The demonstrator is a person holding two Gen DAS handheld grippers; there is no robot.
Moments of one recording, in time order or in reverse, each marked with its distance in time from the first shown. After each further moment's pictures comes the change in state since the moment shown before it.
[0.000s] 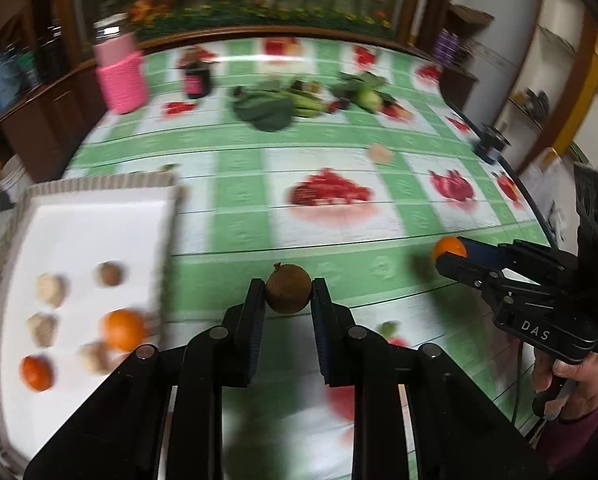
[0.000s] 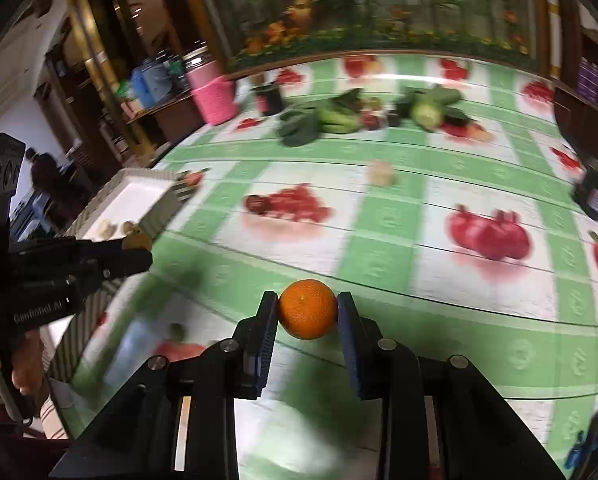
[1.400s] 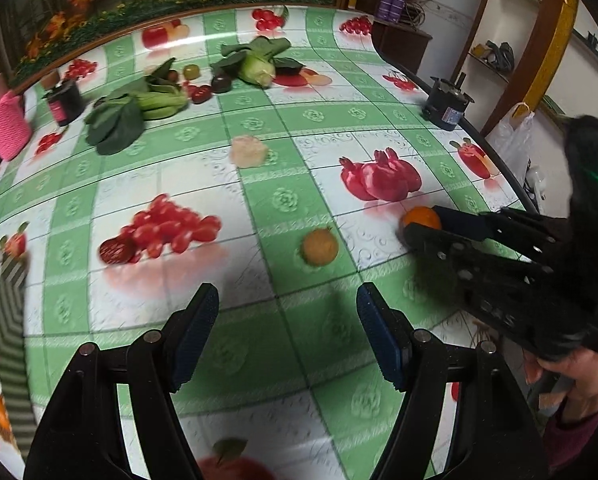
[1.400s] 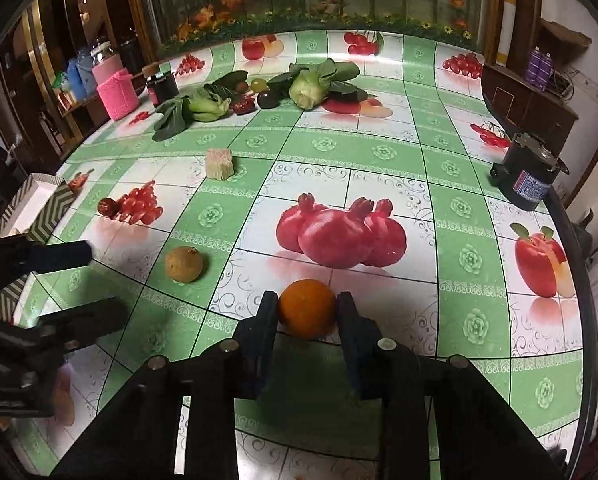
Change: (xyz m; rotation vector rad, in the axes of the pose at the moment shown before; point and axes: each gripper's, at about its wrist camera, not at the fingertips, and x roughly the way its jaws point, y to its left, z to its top) left arm 0.092 -0.136 0.041 0.171 0.091 -0.125; right arm 0.001 -0.127 -0.004 0.089 0.035 -0.238
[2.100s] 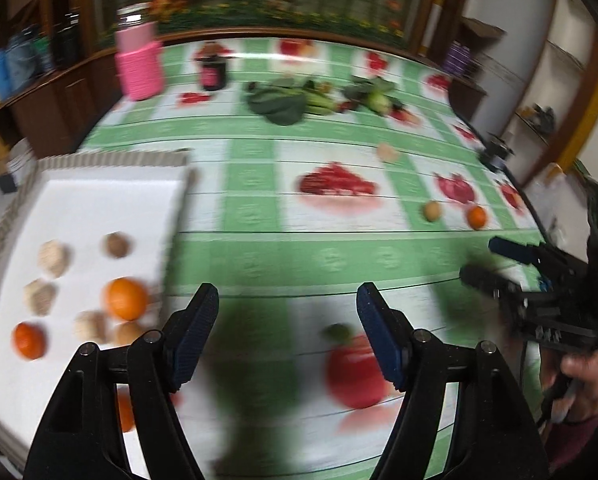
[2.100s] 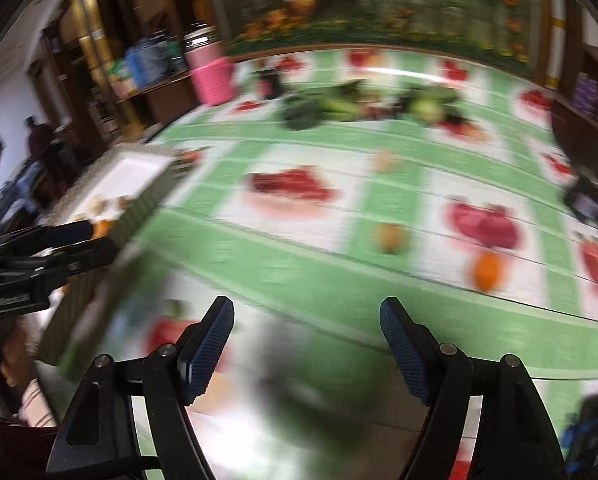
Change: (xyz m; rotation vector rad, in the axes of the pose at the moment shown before) left arm -0.097 0.096 -0.081 -0.200 -0.099 0.096; right arm -0.040 0.092 -0.023 -0.076 -0.019 0.085
